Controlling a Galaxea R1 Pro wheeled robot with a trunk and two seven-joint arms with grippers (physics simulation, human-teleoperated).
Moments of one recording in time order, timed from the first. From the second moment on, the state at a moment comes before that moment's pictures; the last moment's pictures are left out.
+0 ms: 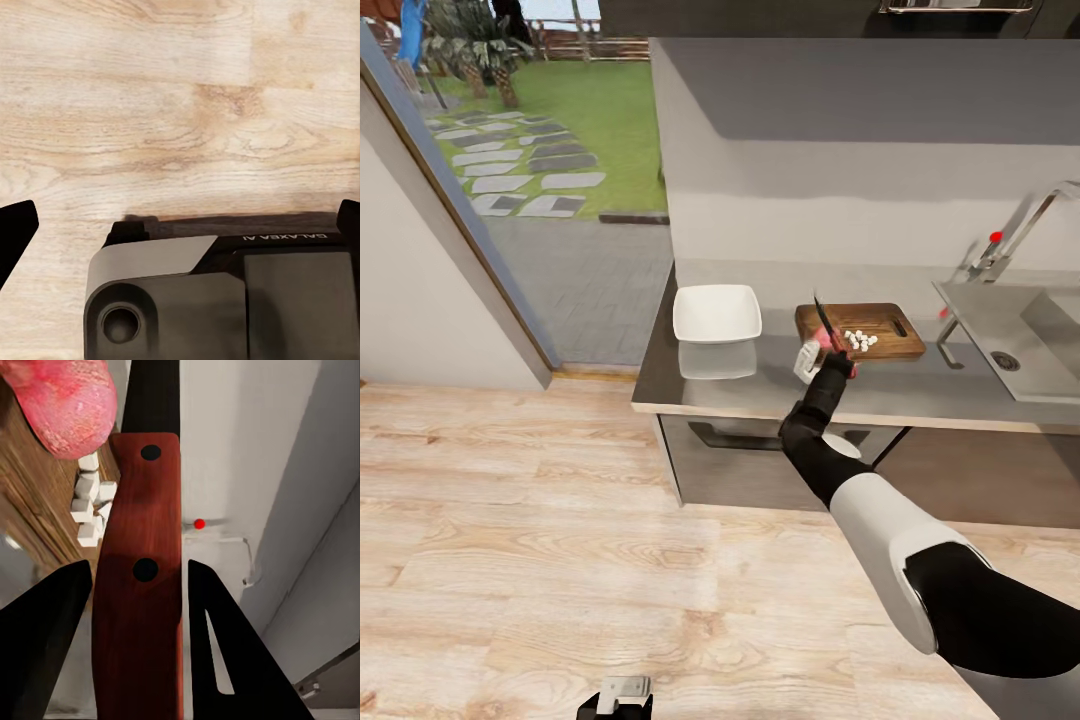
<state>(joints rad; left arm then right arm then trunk) -0.49 -0.09 -0.03 0.08 -0.01 -0.41 0.06 -1.11 0.15 0.24 -0.46 1.07 0.70 -0.65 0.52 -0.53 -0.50</state>
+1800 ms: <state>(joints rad) -0.49 -0.10 -0.03 0.08 -0.01 -0.41 0.06 -1.11 -0.08 -0.76 -1.07 0.78 0.43 0.29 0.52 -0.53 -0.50</state>
